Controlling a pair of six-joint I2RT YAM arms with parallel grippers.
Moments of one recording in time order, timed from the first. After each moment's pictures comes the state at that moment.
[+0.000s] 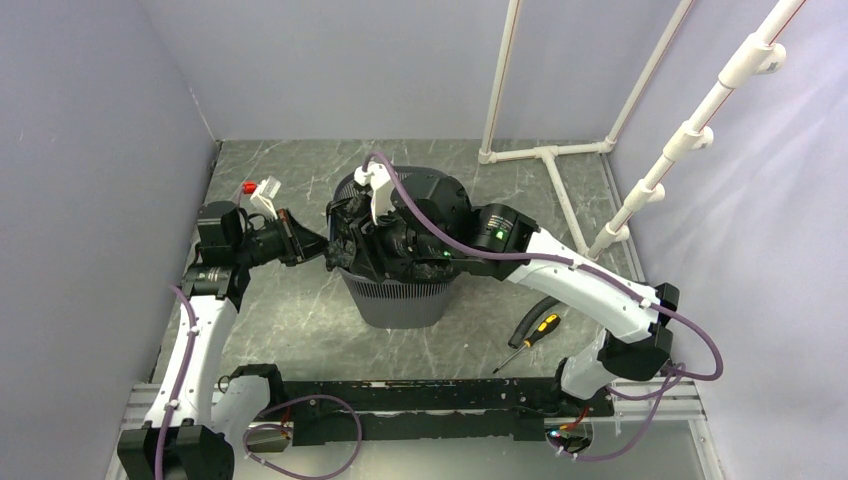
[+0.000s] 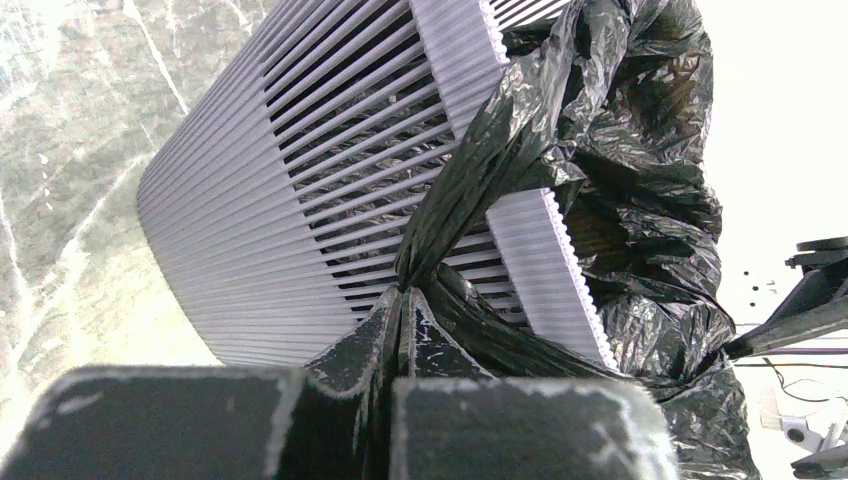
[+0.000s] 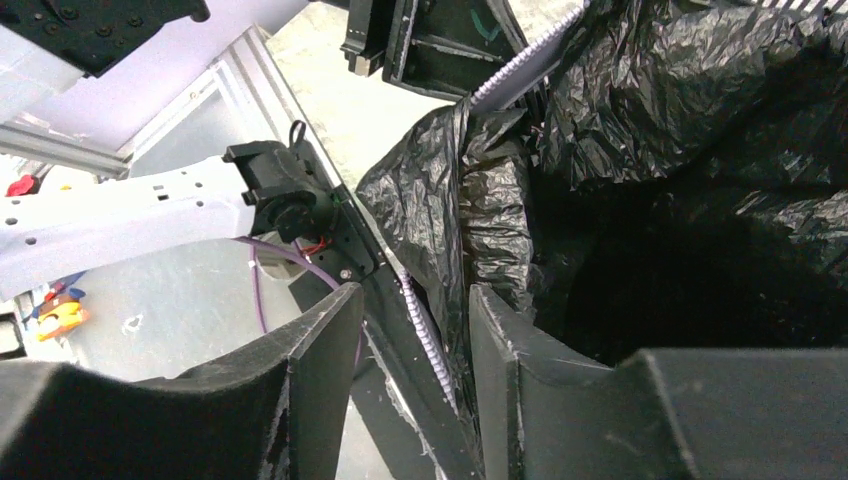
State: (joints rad) left arm 0.05 0.89 0.79 -0.34 0.93 -0.51; right arm 1.15 1.54 1.81 -0.79 -0.05 0.35
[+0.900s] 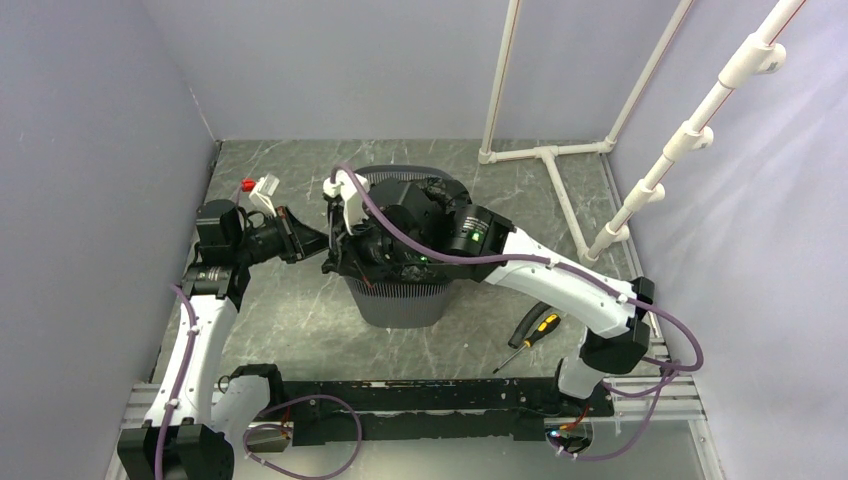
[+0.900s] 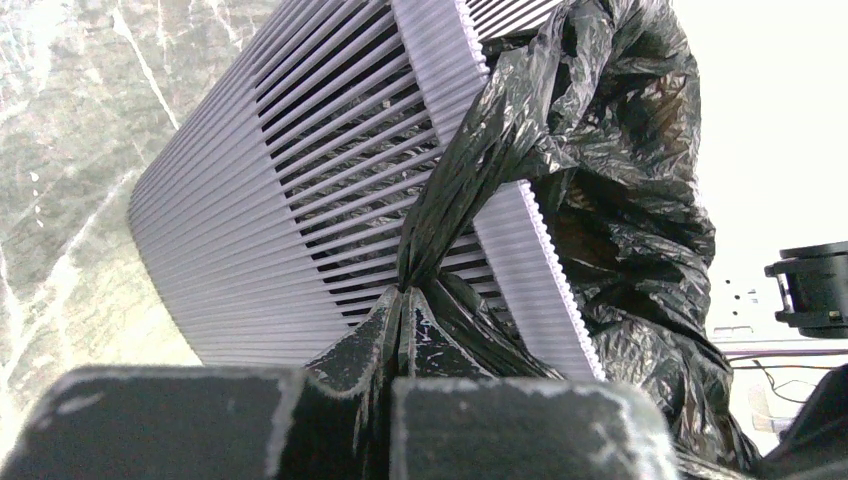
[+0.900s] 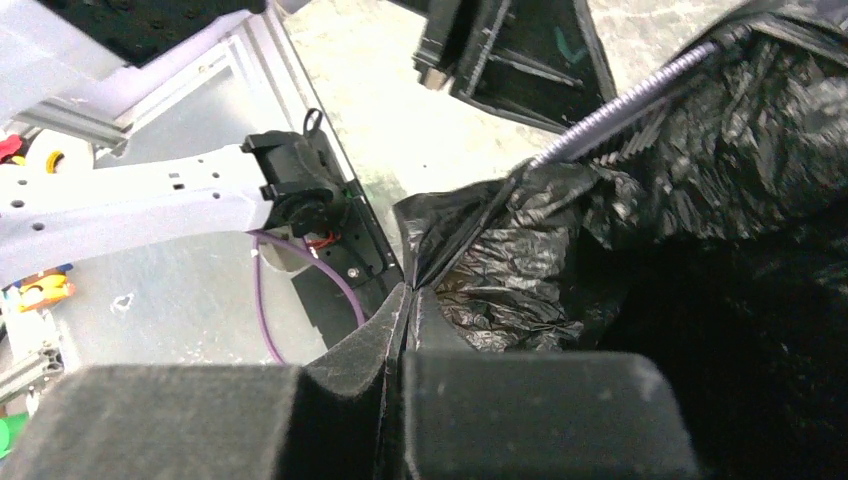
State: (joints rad) left arm 0.05 0.90 0.79 -0.30 0.93 -0.55; right arm 1.20 1.64 1.93 -0.83 -0.05 0.30
